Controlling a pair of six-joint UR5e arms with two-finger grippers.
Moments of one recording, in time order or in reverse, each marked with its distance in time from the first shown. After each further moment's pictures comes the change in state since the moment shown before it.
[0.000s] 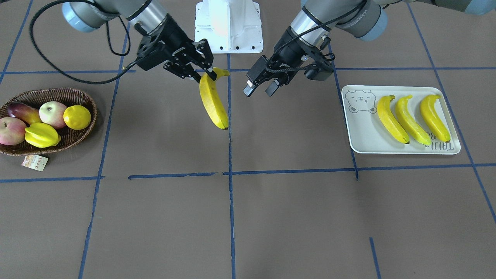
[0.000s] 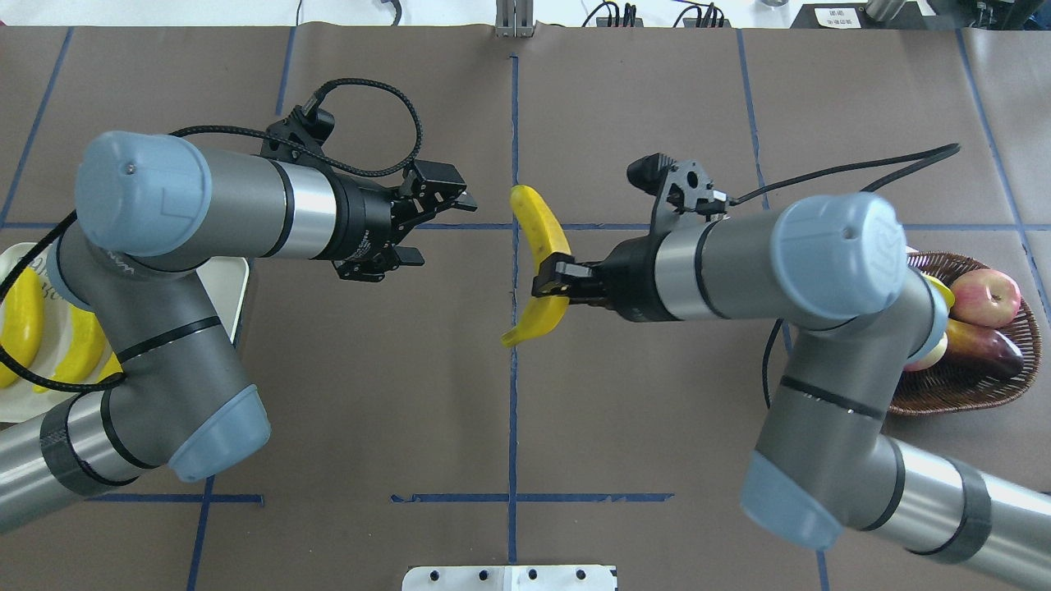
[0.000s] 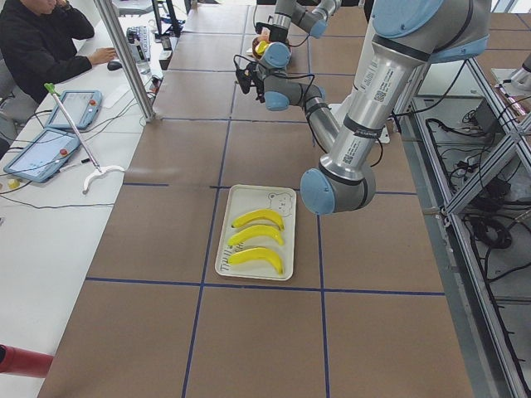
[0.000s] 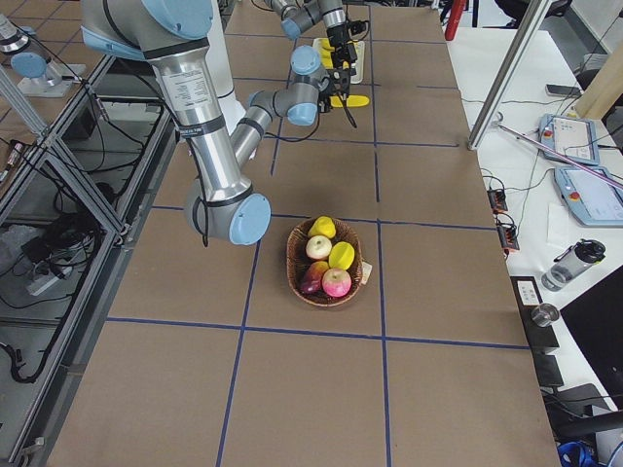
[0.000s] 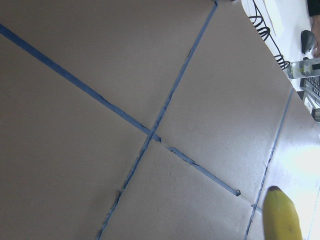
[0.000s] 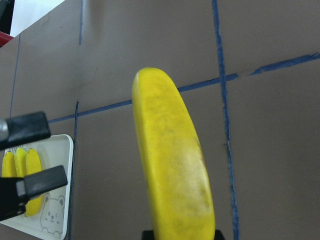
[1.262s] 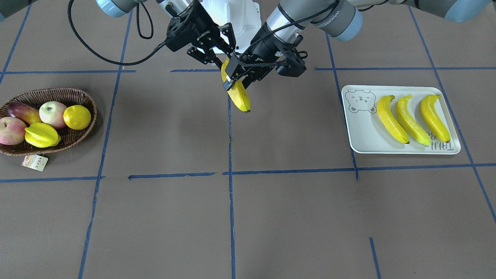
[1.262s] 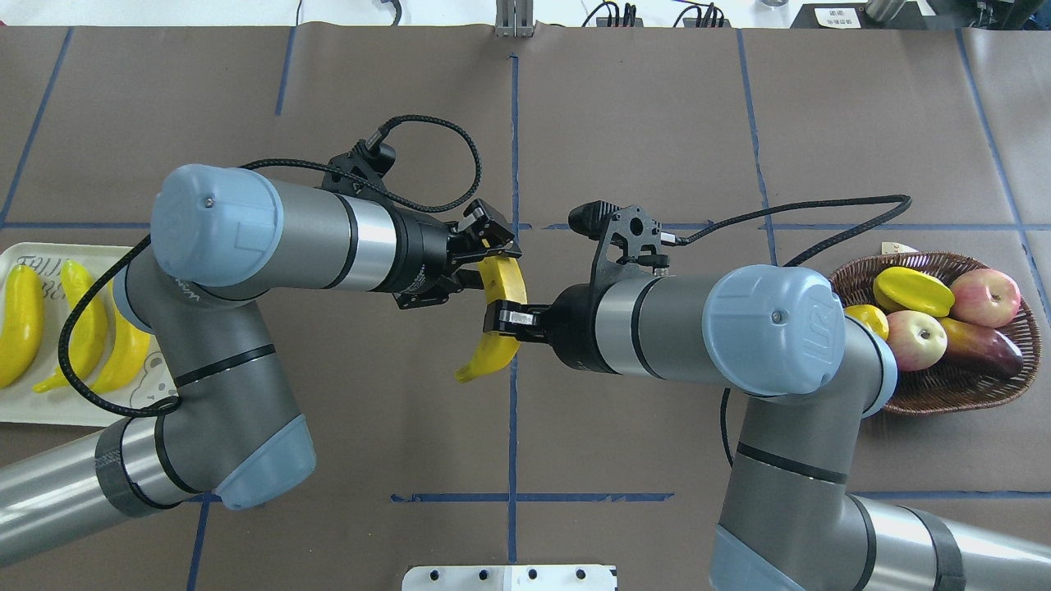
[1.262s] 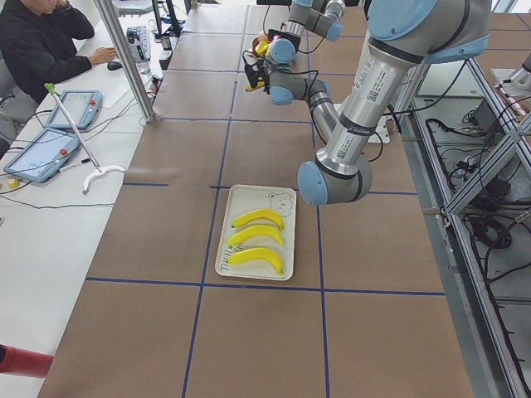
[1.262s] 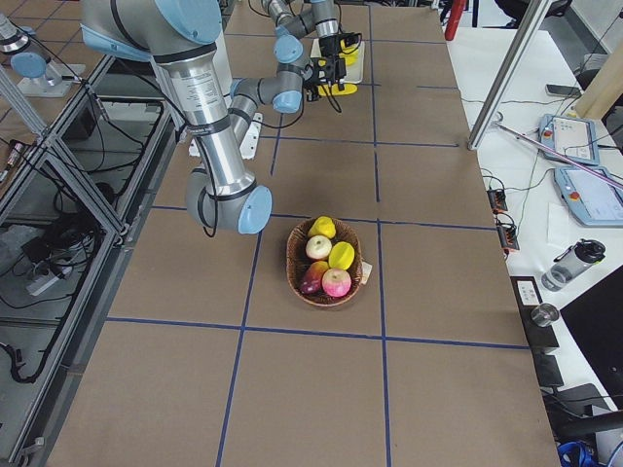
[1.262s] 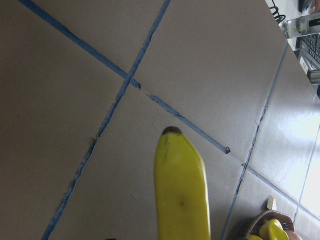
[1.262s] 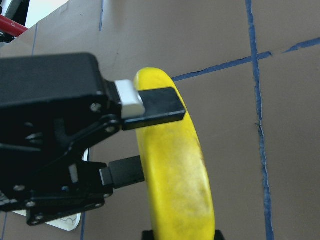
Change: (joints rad) left arm 0.070 -0.056 0.042 0.000 0.005 0.002; right arm -0.085 0.036 0.025 -0.039 -0.100 -0.008
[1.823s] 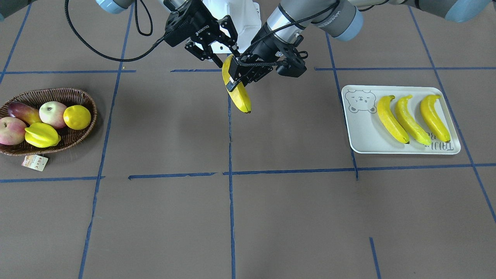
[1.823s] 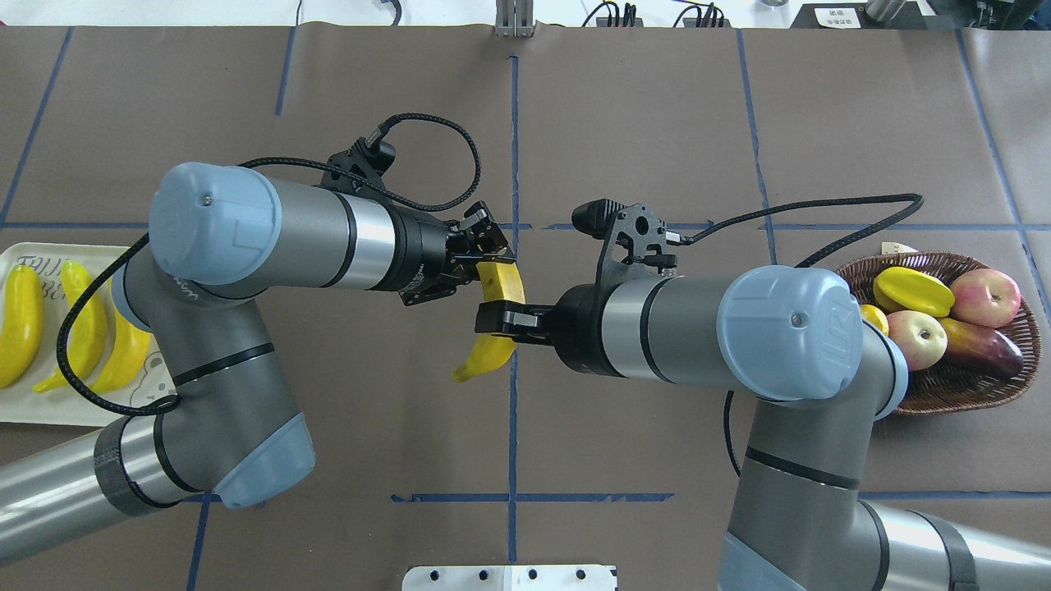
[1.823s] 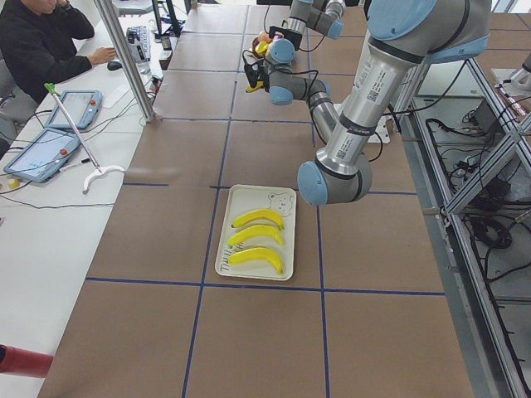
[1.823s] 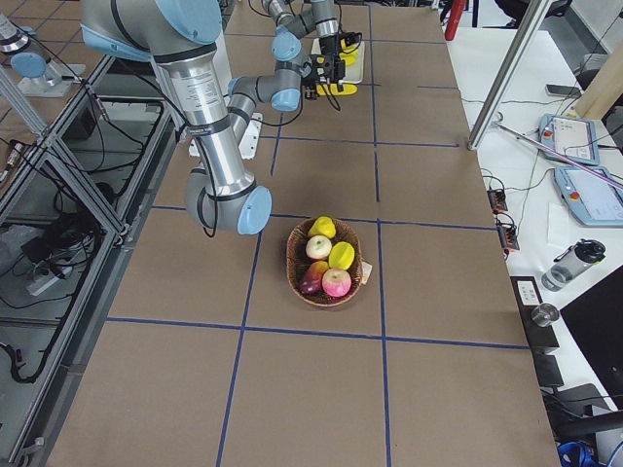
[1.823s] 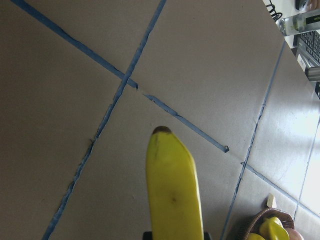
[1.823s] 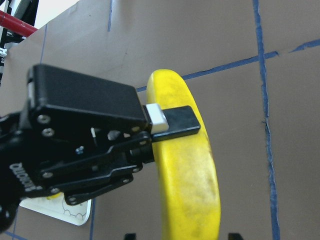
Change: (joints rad) left arm -0.004 0.001 -0.001 0.000 -0.002 0.009; right arm -0.002 -0.007 0.032 0.000 0.003 0.001
